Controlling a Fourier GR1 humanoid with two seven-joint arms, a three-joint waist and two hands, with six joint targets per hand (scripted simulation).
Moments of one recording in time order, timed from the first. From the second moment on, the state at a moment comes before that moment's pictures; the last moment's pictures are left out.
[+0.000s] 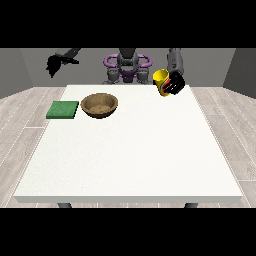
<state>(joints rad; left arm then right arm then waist) -0.57 0.28 -0.03 -0.65 -0.33 0.47 -0.49 -0.15 -0.32 -0.29 -1.21 -0.21 0.35 -0.24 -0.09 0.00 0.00</state>
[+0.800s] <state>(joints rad) -0.82 0.26 -0.25 -0.63 -0.75 0.53 0.04 -0.18 -0.36 -0.32 -1.10 -0.22 0.42 -0.28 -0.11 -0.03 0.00</state>
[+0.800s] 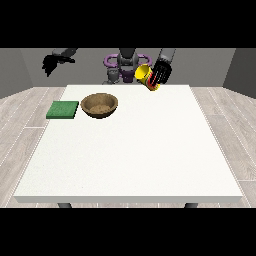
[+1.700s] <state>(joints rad) -1.03 0.09 -0.75 -0.50 -1.40 0.27 0.36 -0.22 -0.40 -0.34 -0.98 -0.23 0.47 -0.31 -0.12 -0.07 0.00</state>
